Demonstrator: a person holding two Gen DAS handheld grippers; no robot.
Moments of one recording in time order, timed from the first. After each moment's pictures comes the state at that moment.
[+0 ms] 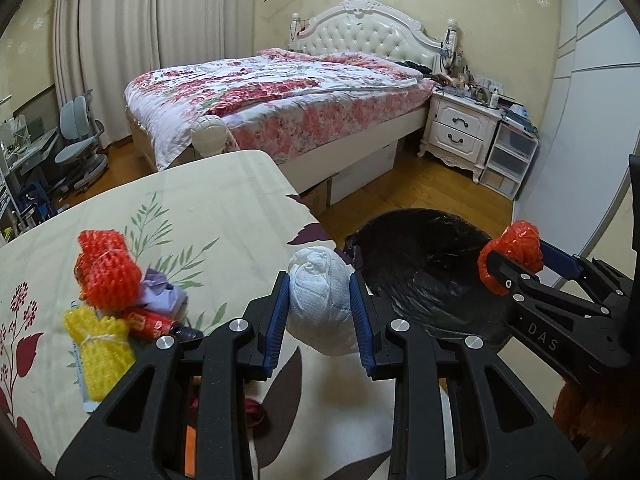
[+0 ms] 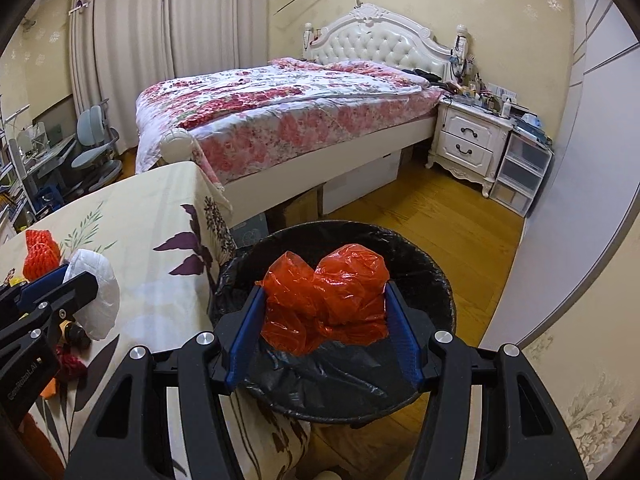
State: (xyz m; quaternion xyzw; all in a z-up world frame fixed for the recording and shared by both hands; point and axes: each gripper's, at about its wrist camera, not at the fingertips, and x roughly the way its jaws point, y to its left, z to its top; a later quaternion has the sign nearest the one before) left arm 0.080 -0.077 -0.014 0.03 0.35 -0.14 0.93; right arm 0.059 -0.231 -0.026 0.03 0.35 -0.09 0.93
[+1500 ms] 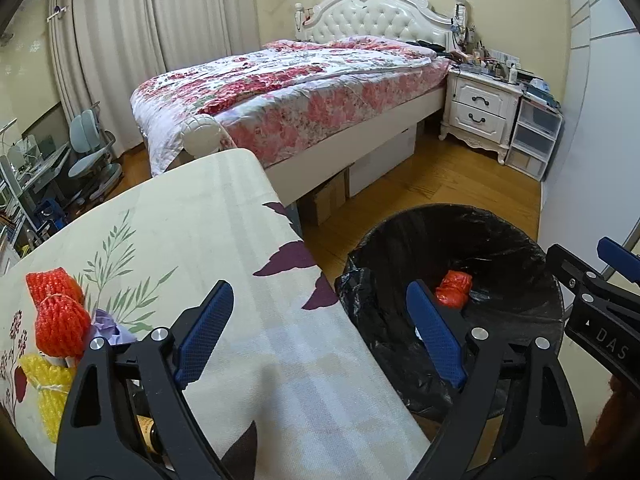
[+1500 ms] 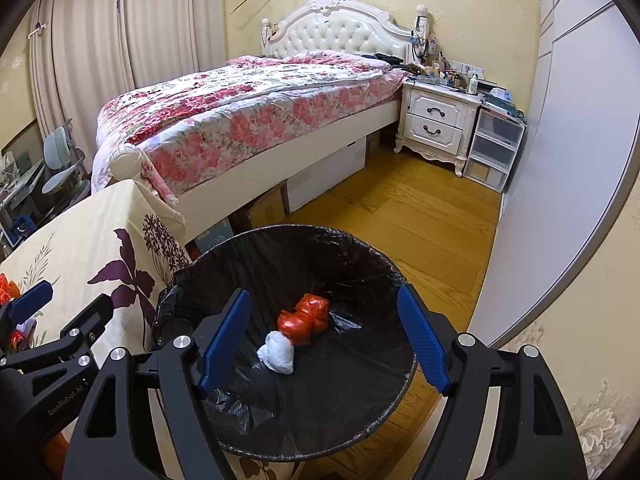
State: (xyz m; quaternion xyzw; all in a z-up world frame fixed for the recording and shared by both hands) left arm 0.126 -0.125 -0.038 0.08 0.36 -0.09 0.93; right arm 0.075 -0.290 -0.039 0.07 0.36 -0.15 0.92
